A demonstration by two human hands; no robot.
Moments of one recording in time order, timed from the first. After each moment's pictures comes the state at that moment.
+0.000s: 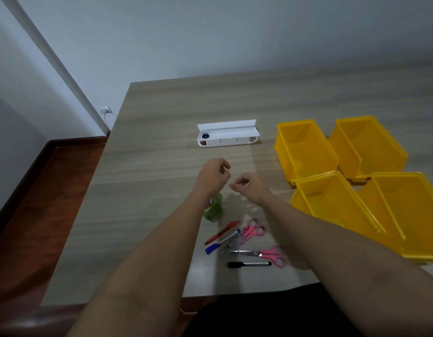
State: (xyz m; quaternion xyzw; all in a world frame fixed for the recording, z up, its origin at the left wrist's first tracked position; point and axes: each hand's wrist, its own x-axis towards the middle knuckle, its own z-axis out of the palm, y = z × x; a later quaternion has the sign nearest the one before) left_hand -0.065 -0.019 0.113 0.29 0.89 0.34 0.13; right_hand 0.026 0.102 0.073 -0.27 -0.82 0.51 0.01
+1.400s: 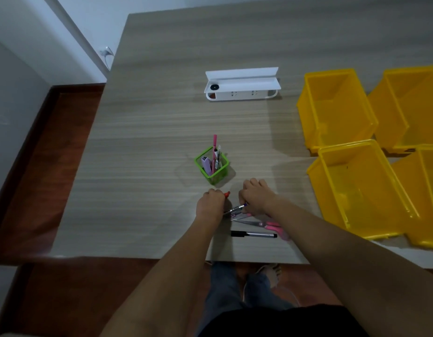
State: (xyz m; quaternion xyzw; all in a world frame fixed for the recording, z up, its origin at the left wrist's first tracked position) left_hand 0.016 -0.075 -0.018 0.25 0.94 -0.03 0.24; right_hand 0.064 0.074 -0.018 0.02 -0.96 0.08 -0.27
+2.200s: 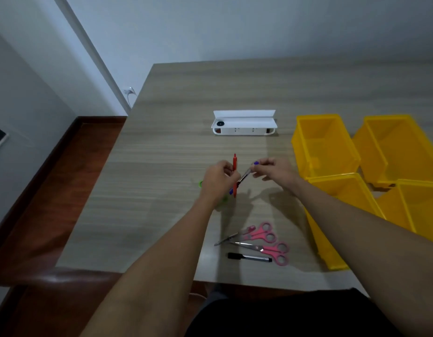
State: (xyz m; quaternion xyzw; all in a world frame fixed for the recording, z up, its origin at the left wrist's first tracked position) left_hand -0.029 -0.030 0.095 0.18 0.88 0.42 0.11; right_hand 0.030 0.152 0.094 -0.24 -0.74 0.63 -0.04
